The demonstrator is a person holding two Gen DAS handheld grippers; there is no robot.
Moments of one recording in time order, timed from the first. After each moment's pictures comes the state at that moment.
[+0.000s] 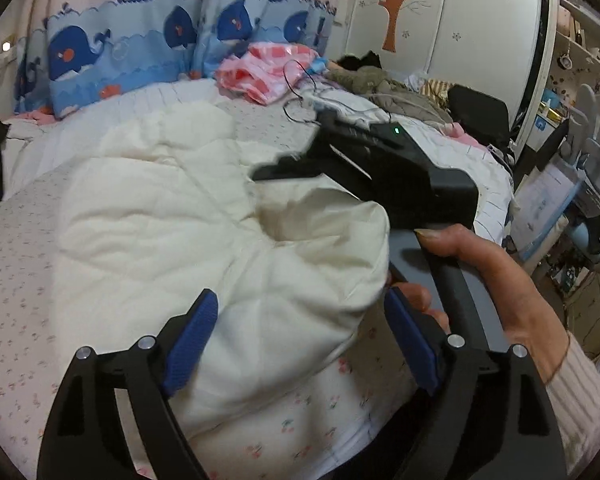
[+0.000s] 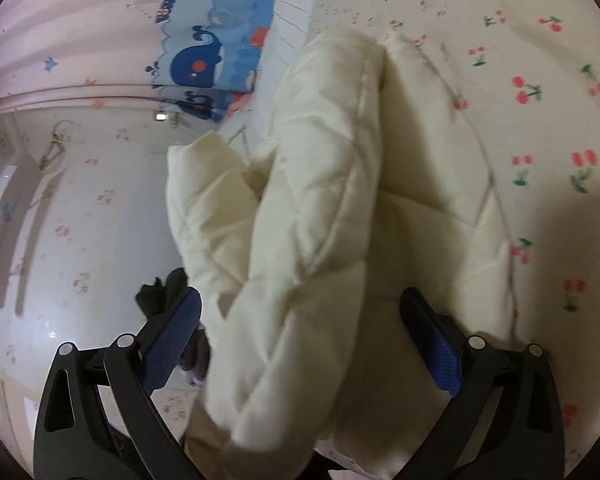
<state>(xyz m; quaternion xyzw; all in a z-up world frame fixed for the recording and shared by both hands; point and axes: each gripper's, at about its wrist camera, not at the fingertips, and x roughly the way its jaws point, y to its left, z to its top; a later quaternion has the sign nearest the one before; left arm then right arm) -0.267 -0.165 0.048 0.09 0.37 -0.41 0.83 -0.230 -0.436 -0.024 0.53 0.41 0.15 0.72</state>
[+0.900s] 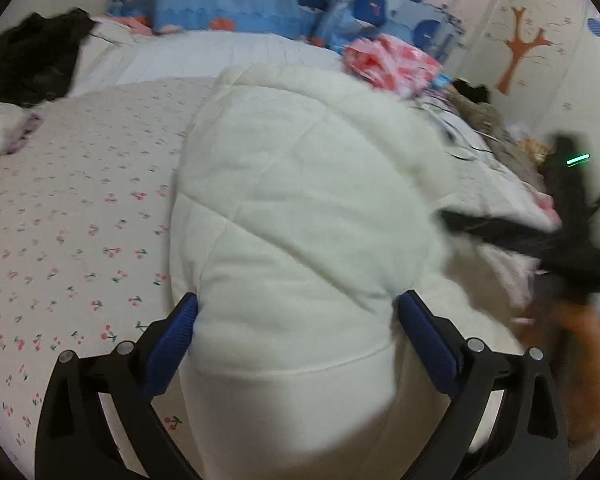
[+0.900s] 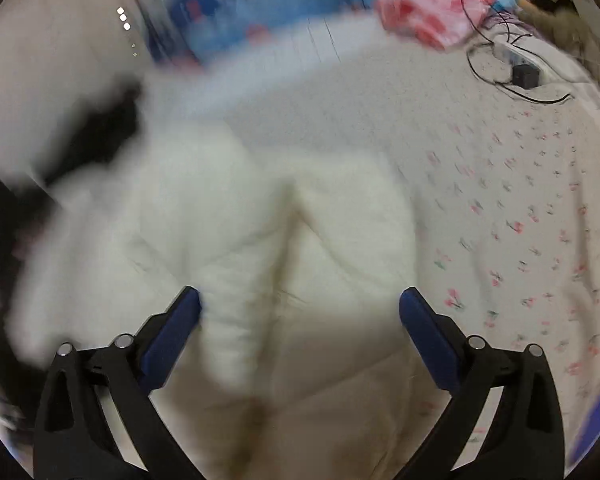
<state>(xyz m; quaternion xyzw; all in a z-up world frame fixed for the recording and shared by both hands) -0.156 -0.114 0.018 -0.02 0.47 -0.30 0.83 -0.209 -0.391 0.035 0.17 0.49 -0.01 0.85</state>
